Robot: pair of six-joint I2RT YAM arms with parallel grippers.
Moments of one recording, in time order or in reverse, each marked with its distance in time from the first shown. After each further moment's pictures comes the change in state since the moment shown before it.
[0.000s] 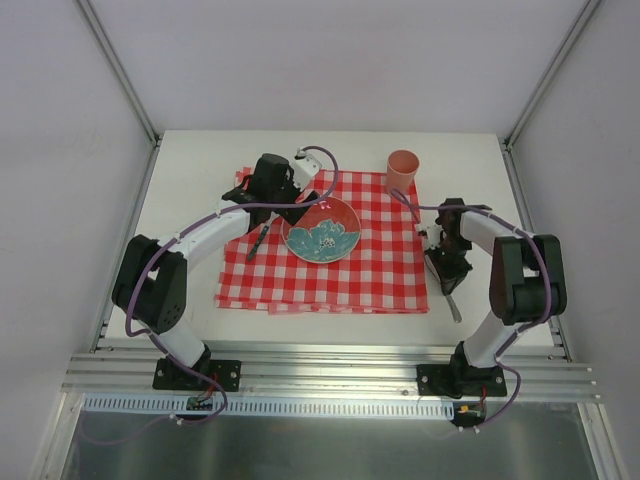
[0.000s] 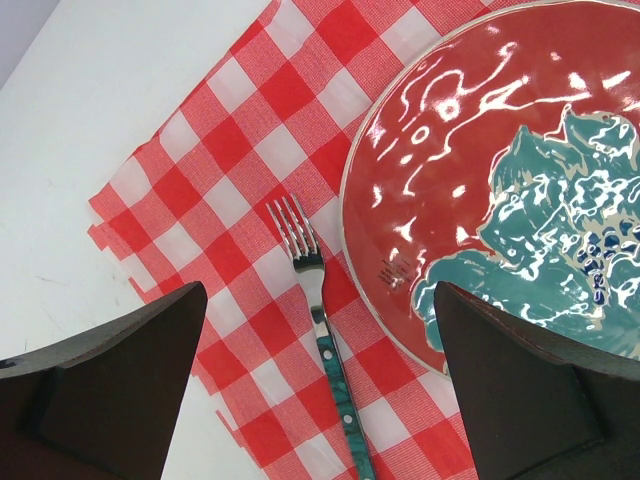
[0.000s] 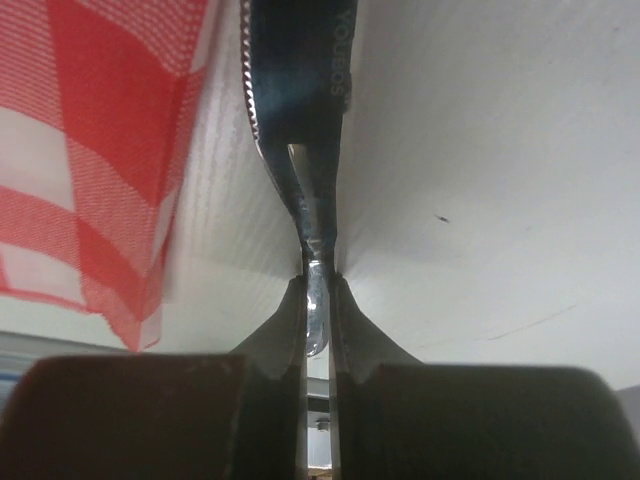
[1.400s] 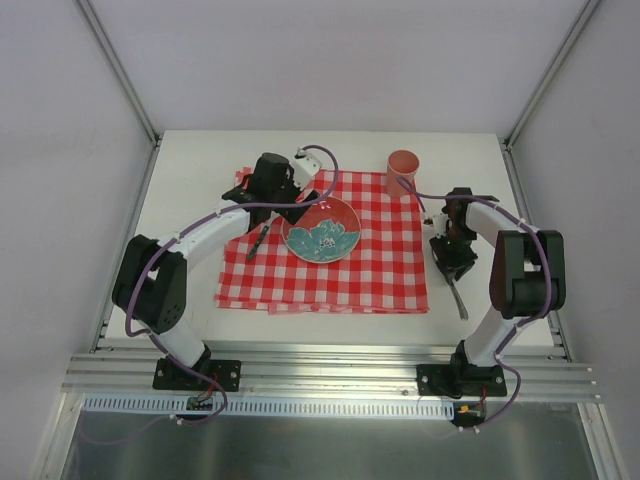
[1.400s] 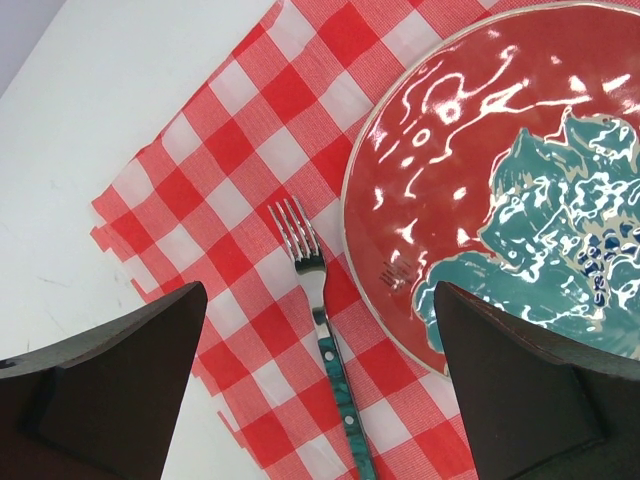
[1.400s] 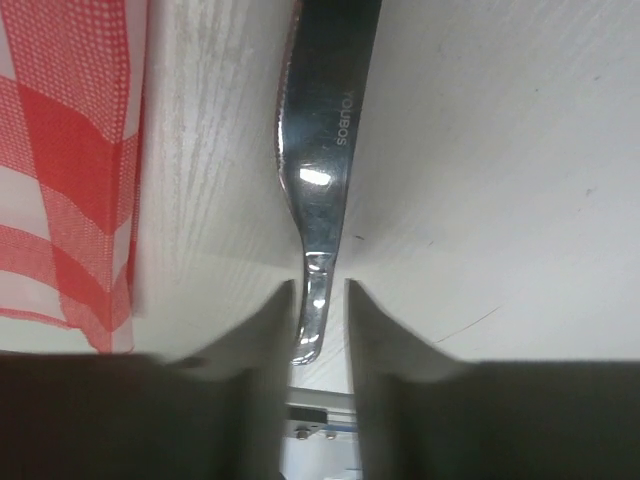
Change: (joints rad) left arm 0.000 0.000 0.008 0.000 -0.001 0.002; right arm -0.055 0.045 0.105 -0.017 -0.006 -0.035
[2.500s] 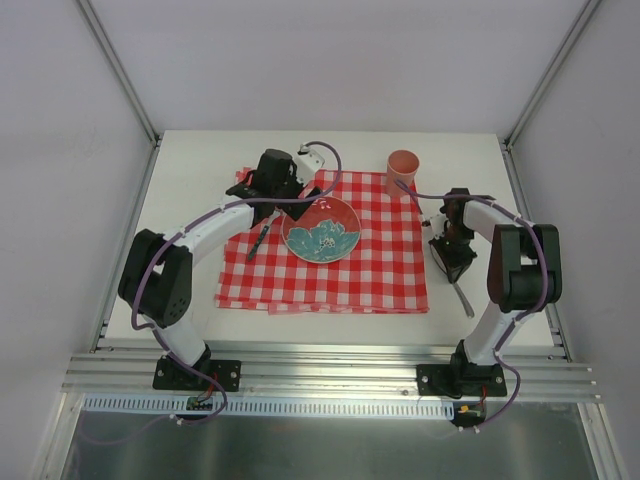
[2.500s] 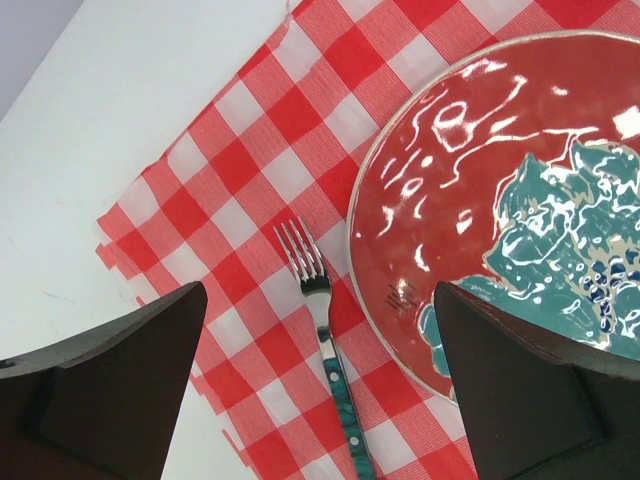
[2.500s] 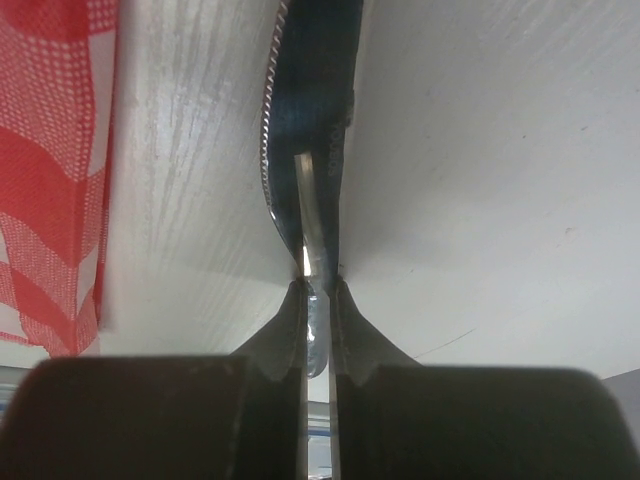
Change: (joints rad) left arm 0.000 0.050 0.058 0.000 -0.001 0.001; right arm 0.000 0.050 0.014 0.019 0.026 -0.056
